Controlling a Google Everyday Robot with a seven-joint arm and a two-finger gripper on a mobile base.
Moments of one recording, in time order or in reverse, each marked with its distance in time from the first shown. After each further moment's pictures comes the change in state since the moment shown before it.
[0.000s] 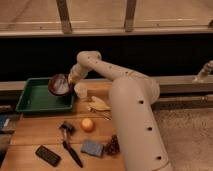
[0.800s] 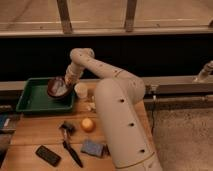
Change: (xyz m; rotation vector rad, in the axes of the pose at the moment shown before) arm 0.004 0.007 0.022 0.040 0.138 -0.046
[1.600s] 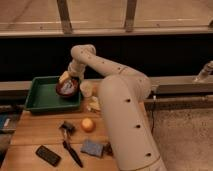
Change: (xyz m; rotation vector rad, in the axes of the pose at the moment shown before) arm -0.009 0.000 -0.050 0.065 -0.076 -0.030
